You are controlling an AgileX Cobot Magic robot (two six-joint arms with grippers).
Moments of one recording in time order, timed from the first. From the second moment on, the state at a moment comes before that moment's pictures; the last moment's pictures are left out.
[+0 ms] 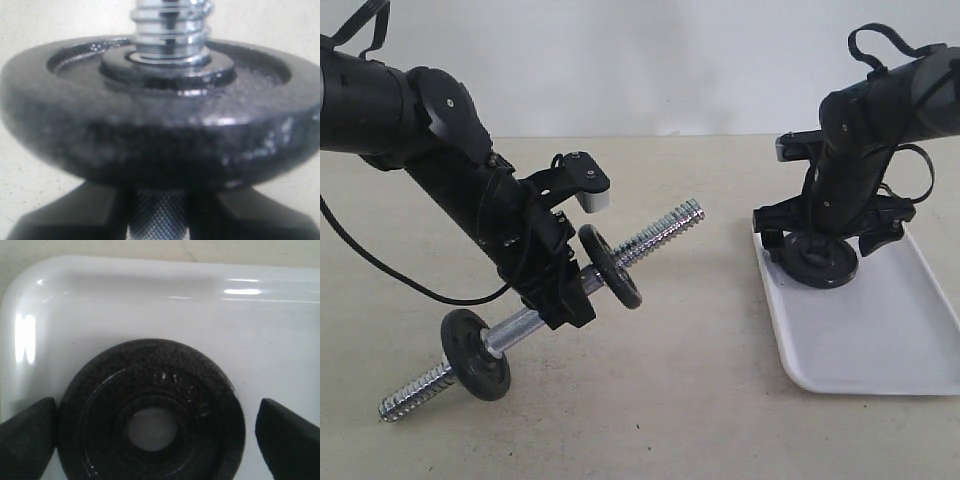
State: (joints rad) left arm -0.44 1.90 -1.21 -0.55 0.81 1.05; right arm 0.25 2.11 -1.38 -0.23 0.68 0.40
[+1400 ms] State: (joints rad) left arm -0.44 1.90 -1.21 -0.55 0.81 1.05; right arm 0.18 2.14 -1.41 0.01 0.83 0.20
